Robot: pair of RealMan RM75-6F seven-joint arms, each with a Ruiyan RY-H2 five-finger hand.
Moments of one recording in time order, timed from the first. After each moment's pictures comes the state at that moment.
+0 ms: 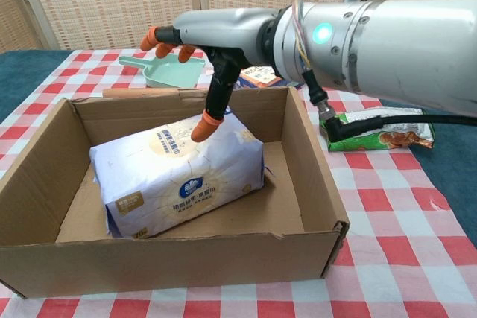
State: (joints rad) left arm -0.12 -1.09 -0.04 -1.58 1.48 1.43 -0.02; right arm 1.10 -1.52 0.26 -1.90 -0.73 0.98 -0.66
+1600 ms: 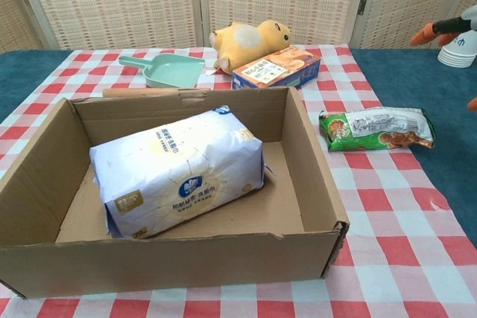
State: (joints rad) left arm -0.13 -1.11 -0.04 -1.58 1.45 1.41 0.04; right arm 0.74 -1.02 0.05 -1.70 -0.97 0.84 -0.30
